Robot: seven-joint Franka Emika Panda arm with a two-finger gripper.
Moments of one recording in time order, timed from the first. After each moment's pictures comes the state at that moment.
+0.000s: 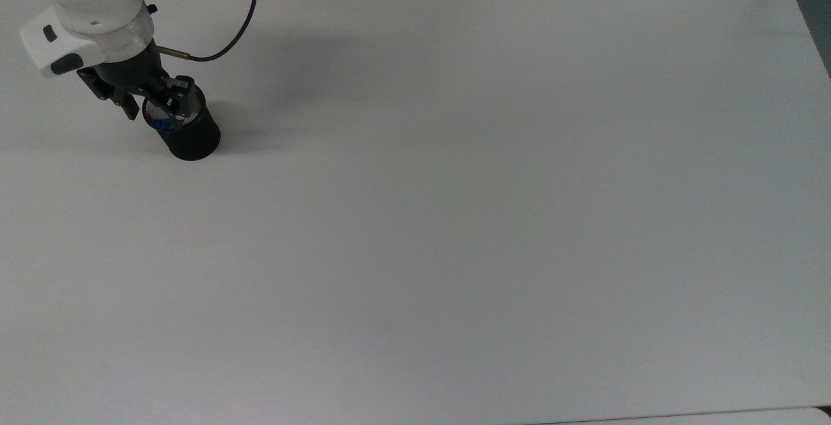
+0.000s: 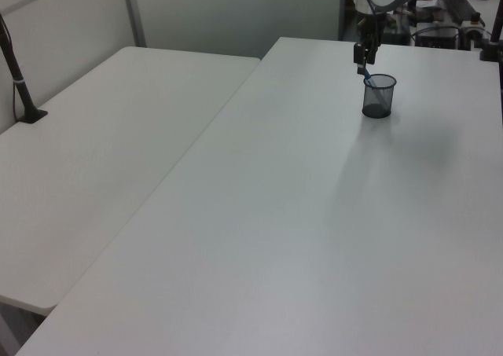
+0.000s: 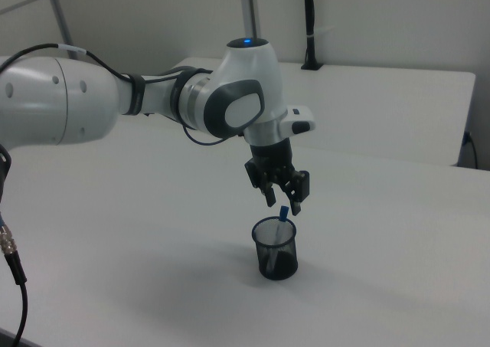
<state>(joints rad) -0.27 0.34 -0.08 -1.64 -0.07 2.05 -0.16</state>
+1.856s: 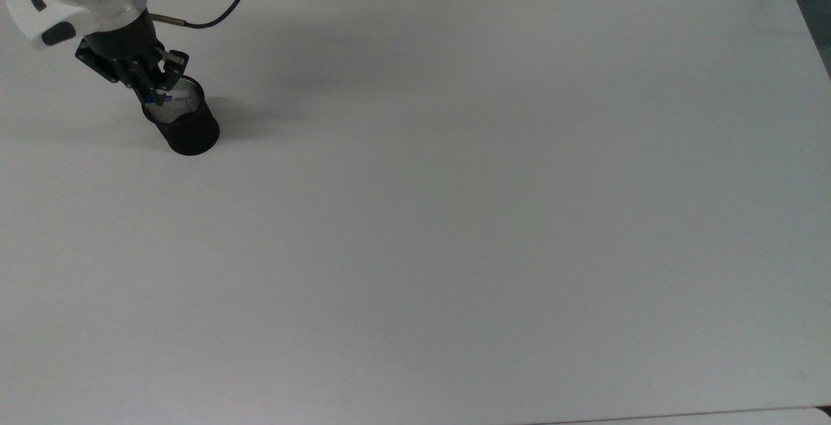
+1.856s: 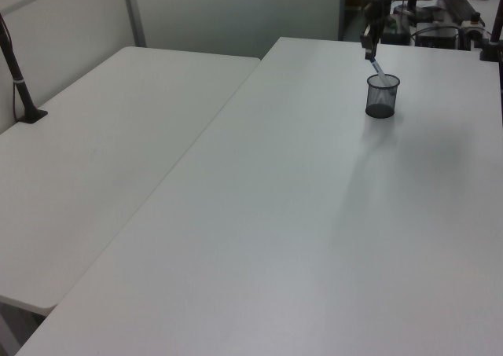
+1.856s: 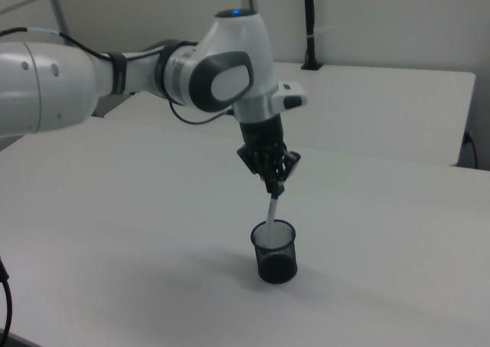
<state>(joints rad) -0.27 0.27 -0.07 -1.61 -0.07 1.95 -0.22</state>
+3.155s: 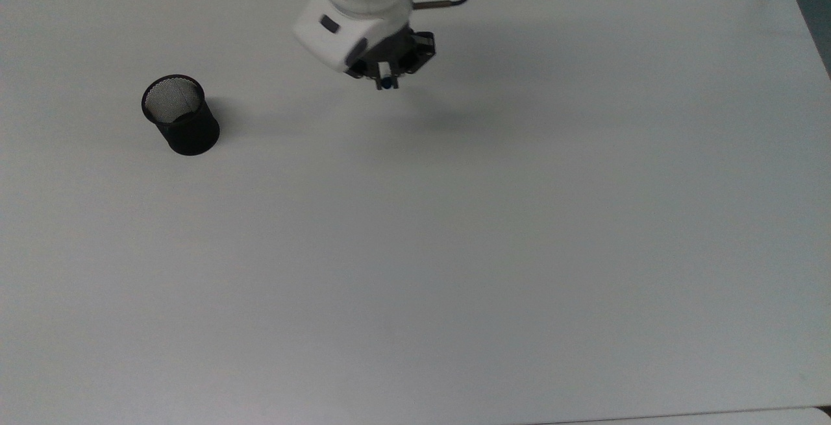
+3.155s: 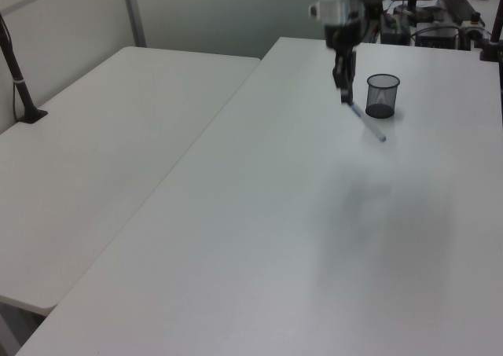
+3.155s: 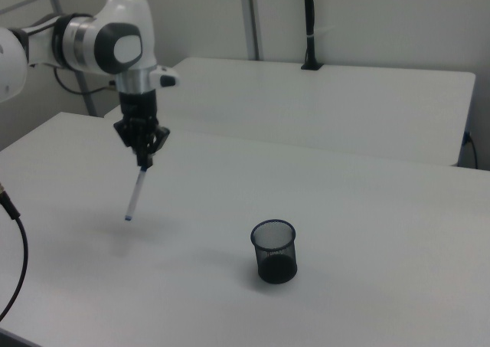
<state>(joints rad) 0.16 0.26 -0.05 -1.57 0.06 1.68 0.00</state>
